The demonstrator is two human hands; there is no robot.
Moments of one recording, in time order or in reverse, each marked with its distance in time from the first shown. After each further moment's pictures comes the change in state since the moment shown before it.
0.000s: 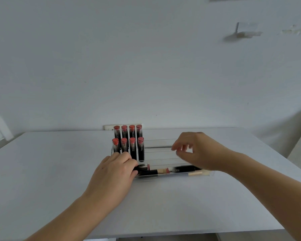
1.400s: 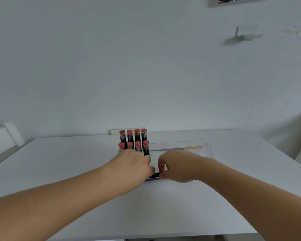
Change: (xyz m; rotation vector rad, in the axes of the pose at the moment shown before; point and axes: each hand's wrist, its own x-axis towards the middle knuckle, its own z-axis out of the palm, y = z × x) left_hand 0.043 0.001 -0.022 0.479 -0.359 0.534; right_hand 0.026 -0.056 0.034 -0.198 -0.415 0.107
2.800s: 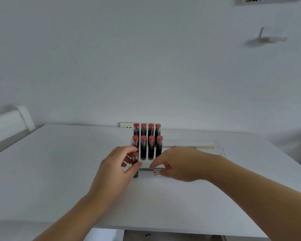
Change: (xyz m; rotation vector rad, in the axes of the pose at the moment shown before) left_hand -0.057 0.021 0.057 -0.964 0.712 -0.760; right_hand 0.008 -0.026 -0.006 -0.061 0.012 -0.207
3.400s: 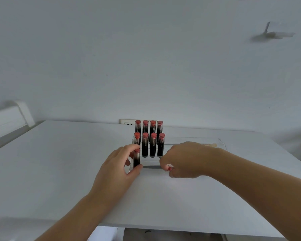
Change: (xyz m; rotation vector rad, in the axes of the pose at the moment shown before) left_hand -0.006 -0.013 0.008 0.043 -0.043 -0.013; right_hand 0.005 0.006 -0.001 -0.308 -0.157 -0.022
